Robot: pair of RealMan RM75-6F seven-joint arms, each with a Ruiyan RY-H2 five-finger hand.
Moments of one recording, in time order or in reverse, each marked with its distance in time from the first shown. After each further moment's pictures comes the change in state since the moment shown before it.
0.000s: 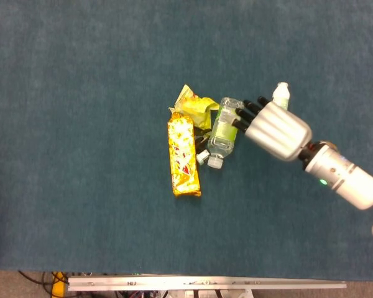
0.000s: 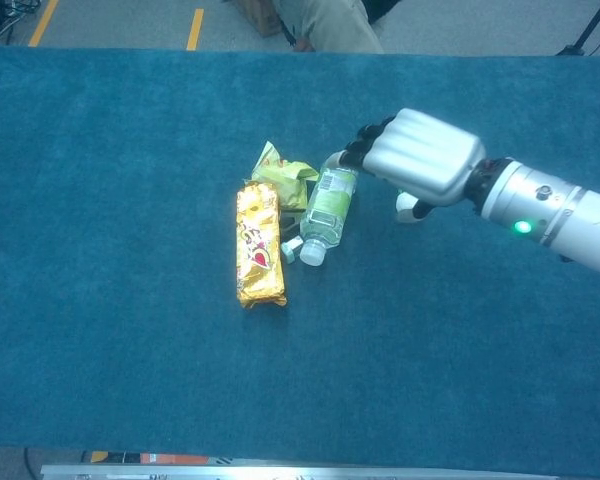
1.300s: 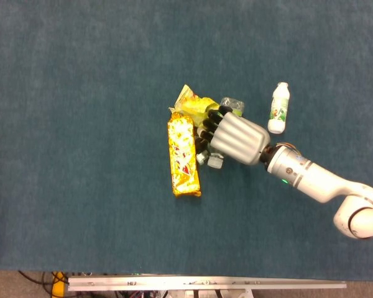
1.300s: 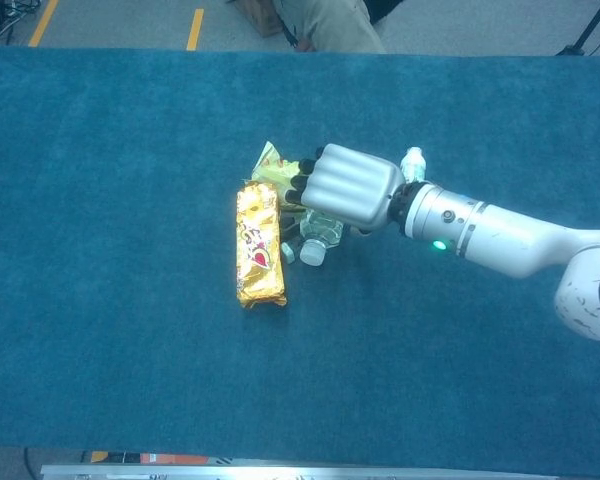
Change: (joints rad) left arm 0.021 0.015 0.005 0.013 -0.019 0.007 -0.054; right arm 0.113 -0.211 -0.004 0.207 0.005 -0.078 -0.115
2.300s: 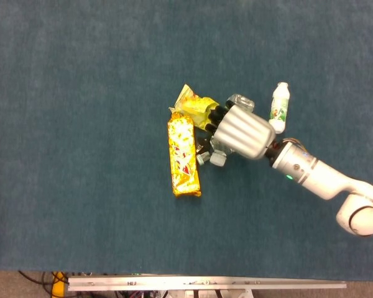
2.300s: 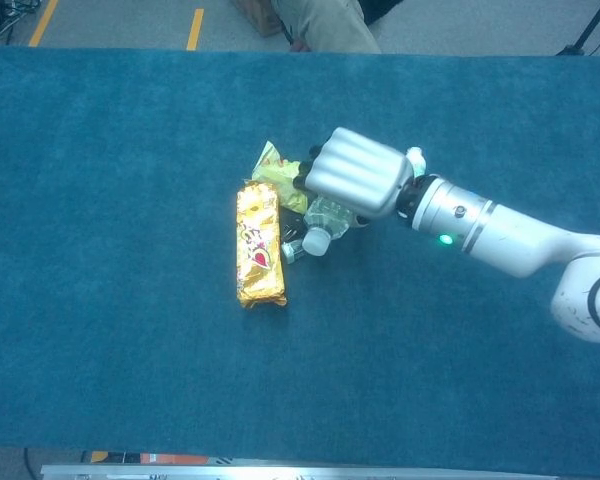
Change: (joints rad) left arm 0.007 0.002 0.003 0.020 -0.002 -0.005 -0.045; right arm -0.019 -0.043 -0.022 0.132 -0.088 0.184 0.194
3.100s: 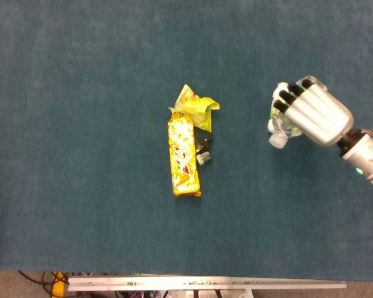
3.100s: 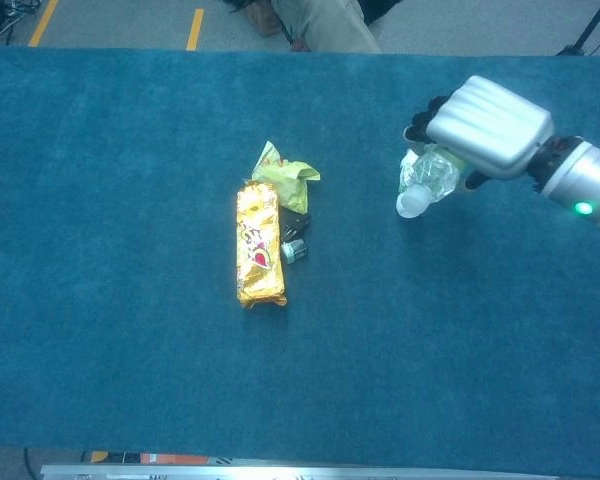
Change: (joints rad) left arm -0.020 -0.007 0.005 -0.020 0.022 -0.027 0.017; right arm -0.157 0.278 -0.054 -0.116 0.012 0.143 0.097
